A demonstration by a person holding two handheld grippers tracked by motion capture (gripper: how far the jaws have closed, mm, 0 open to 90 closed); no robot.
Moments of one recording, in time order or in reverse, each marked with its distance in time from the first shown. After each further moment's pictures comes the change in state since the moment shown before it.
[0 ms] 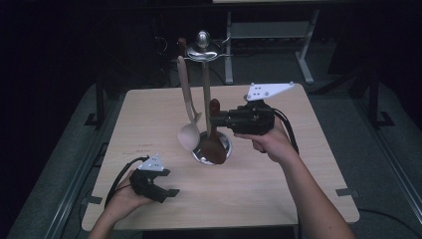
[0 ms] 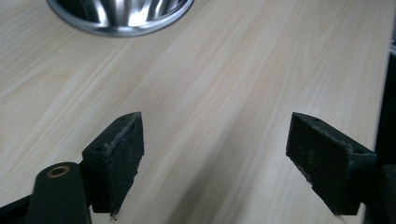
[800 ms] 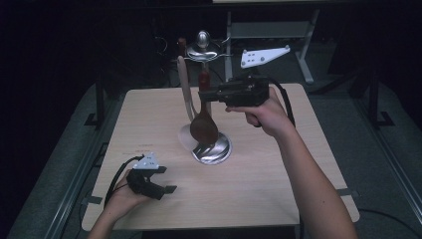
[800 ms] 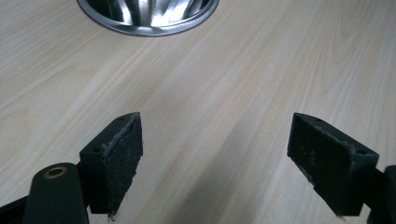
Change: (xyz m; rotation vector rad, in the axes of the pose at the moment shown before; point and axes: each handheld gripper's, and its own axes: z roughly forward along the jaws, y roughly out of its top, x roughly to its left) left arm 0.011 -0.009 -0.001 -0.061 0.029 -0.026; right arm -0.012 0.065 0.005 -0.027 0.098 -0.068
